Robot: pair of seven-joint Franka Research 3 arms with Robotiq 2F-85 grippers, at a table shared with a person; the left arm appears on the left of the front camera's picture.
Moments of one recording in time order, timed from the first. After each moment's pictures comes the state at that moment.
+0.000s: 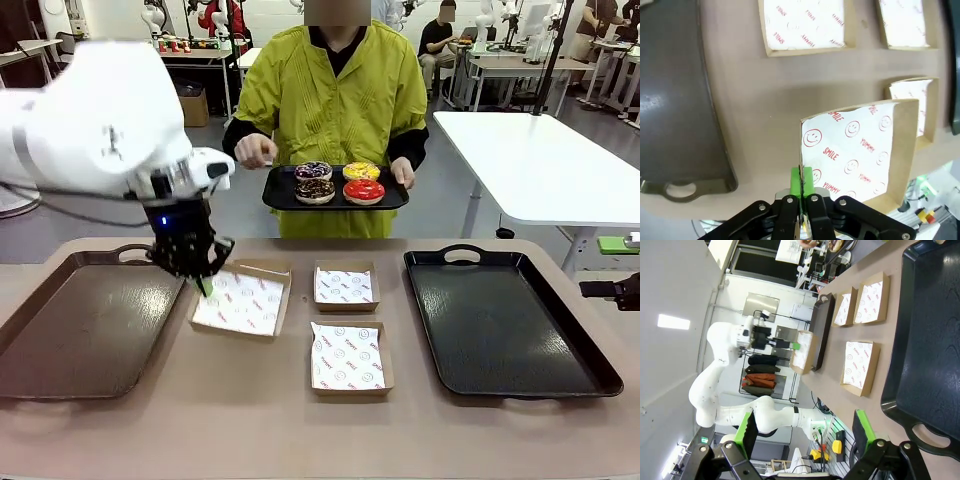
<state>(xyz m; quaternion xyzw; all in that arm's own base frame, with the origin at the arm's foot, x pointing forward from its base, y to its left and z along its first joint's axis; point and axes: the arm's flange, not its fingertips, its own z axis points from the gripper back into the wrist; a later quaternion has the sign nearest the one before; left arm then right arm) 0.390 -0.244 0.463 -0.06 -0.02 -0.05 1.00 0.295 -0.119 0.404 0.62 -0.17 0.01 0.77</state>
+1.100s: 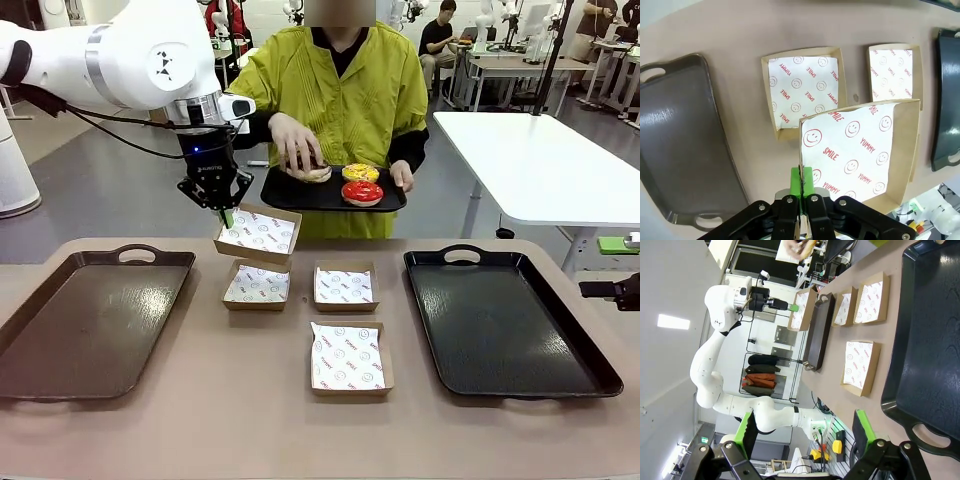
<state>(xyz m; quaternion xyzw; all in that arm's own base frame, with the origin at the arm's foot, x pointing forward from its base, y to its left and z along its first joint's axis) 0.525 -0.257 0.501 -0.05 -0.02 -0.06 1.00 0.295 -0.119 0.404 0.62 -0.17 0.01 0.77</state>
